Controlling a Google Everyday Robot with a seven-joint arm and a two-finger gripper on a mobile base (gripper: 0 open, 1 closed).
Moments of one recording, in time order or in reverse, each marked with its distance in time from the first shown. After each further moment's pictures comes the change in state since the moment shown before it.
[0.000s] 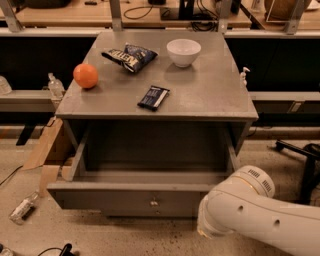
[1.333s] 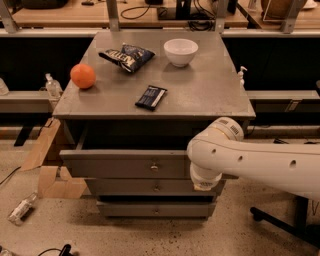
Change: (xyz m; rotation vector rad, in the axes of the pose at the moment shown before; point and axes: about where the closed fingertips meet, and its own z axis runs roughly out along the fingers) arm -0.007 -0.122 0.008 0.033 0.115 -0.040
